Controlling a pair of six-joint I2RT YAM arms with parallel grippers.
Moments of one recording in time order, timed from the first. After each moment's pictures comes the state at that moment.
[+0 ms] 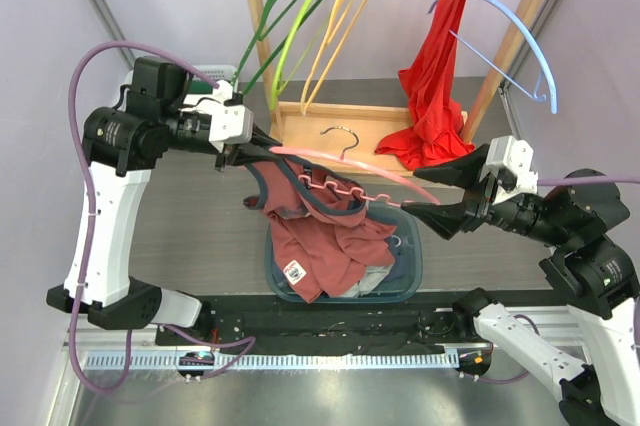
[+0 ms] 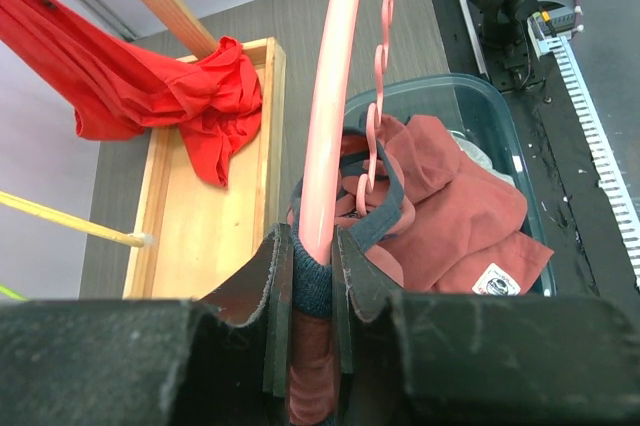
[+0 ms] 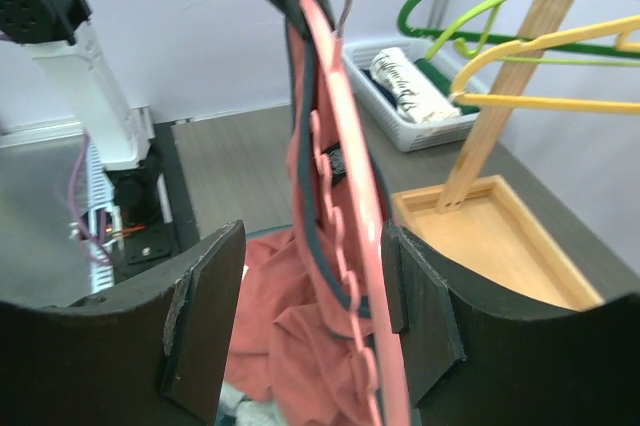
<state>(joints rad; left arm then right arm) -0.34 1.40 2.07 -1.37 1.09 0.99 0.48 0.69 1.33 -0.56 -0.69 -0.05</state>
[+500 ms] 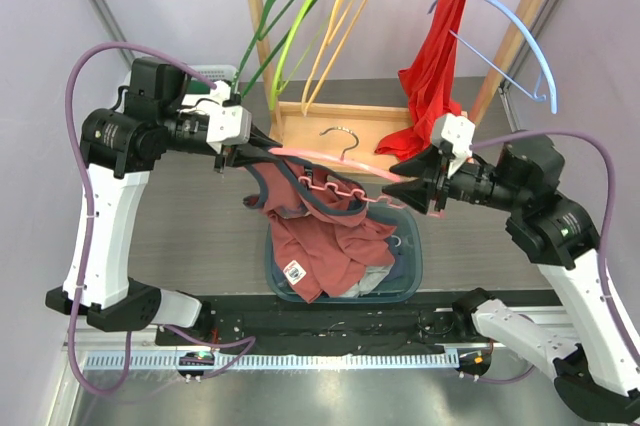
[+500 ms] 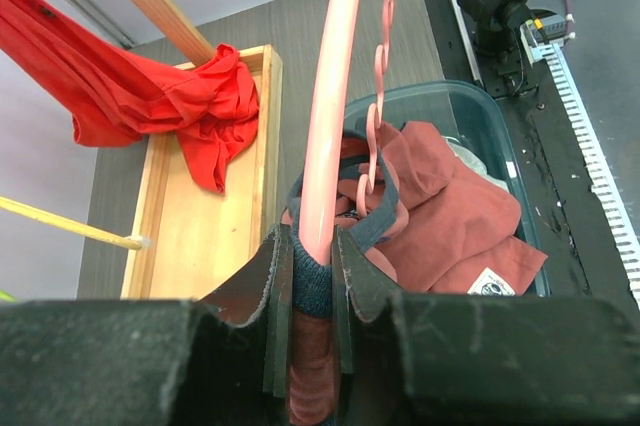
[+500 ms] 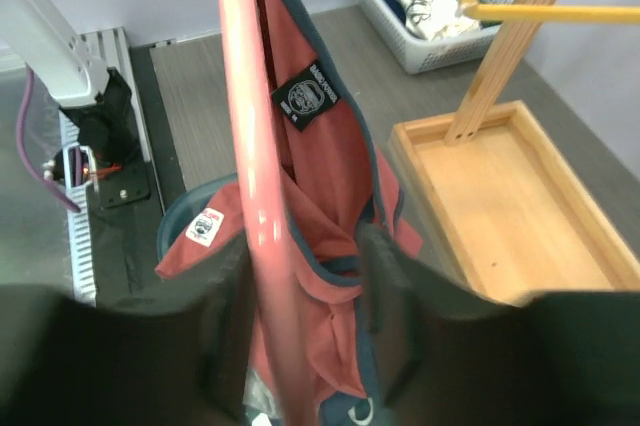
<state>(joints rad) -0.34 1.39 2.07 -1.37 1.10 0.99 0.48 0.85 1.33 -0.63 -0.67 -0.17</state>
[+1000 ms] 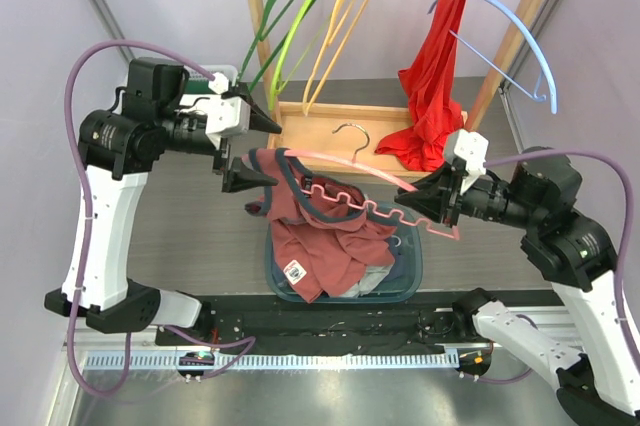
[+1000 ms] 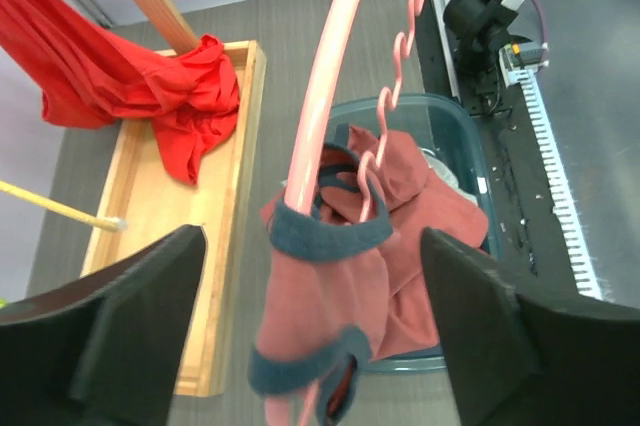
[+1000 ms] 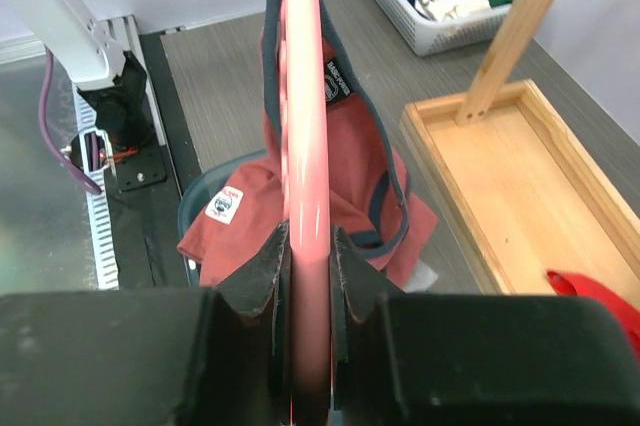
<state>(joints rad) -0.35 1.39 2.06 -1.36 1.10 0.88 0.48 0.79 1.33 -0.72 -0.67 -0.18</state>
